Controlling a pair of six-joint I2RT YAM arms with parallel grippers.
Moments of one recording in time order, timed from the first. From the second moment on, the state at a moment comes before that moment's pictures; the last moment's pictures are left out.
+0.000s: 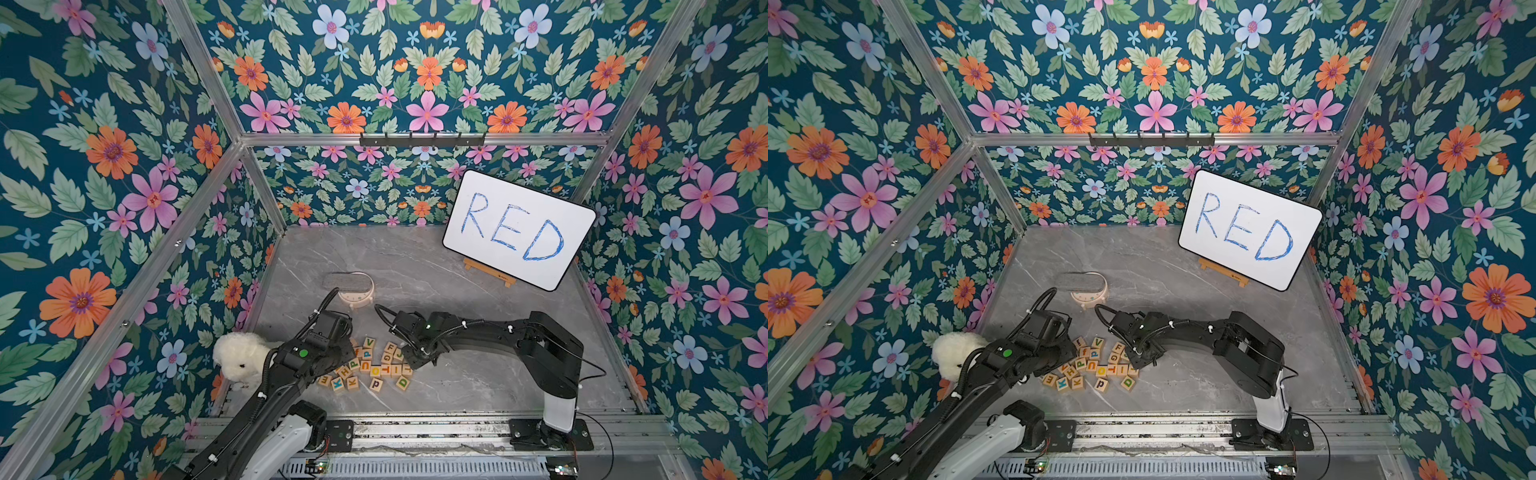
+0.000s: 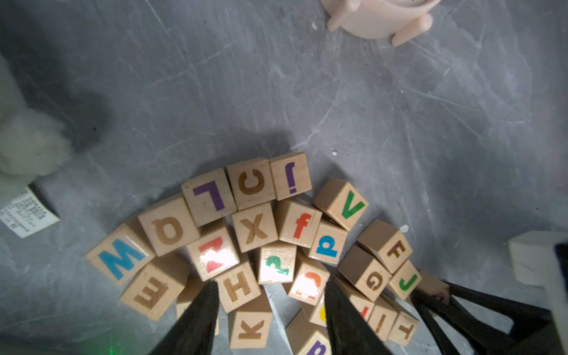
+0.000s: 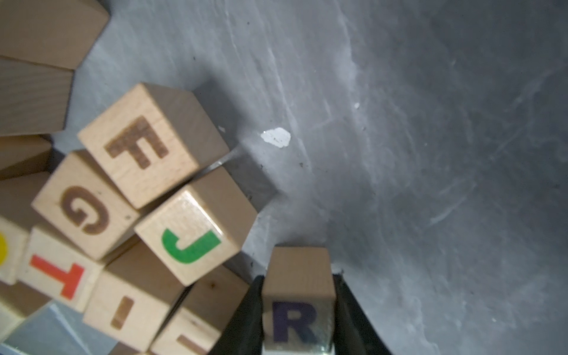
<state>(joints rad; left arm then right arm) -0.48 0.81 0.64 -0.92 -0.09 -0.88 1.06 1.91 1.29 -0.73 0.07 0.51</state>
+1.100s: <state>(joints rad) -0.48 0.83 0.67 -0.82 -0.05 -0.86 0.58 1.79 1.26 -0.75 0.22 0.66</state>
